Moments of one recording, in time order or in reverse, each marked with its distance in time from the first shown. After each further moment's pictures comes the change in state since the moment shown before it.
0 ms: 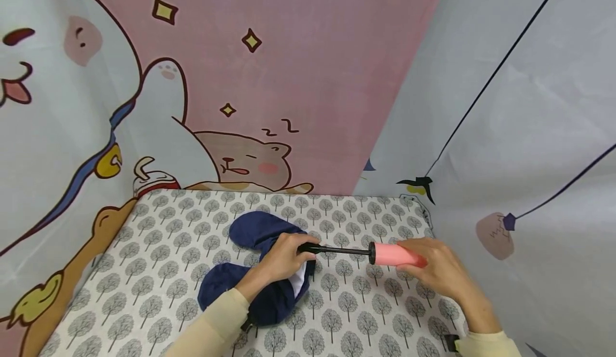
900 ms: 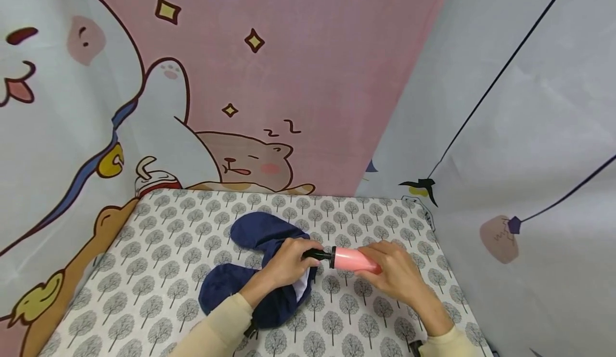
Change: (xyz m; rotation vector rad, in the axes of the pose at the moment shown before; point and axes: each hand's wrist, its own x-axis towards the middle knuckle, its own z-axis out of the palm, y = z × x) left_hand 0.000 0.003 0.010 0.031 0.026 0.037; right_hand 0.033 -0.062 0.057 -0.016 0.056 -0.124
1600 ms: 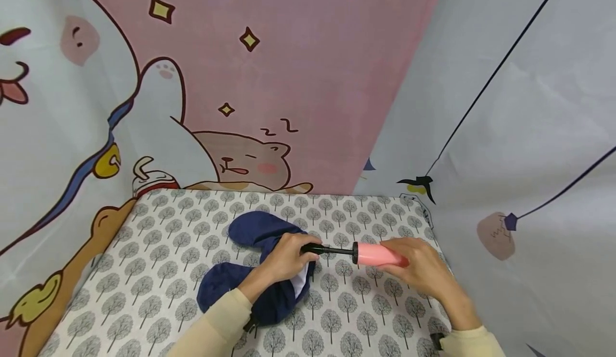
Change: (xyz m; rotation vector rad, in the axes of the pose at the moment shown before) left_hand 0.006 0.003 -0.004 0.033 0.009 -0.004; right_hand -0.021 0.045 -0.035 0.041 -0.045 0.059
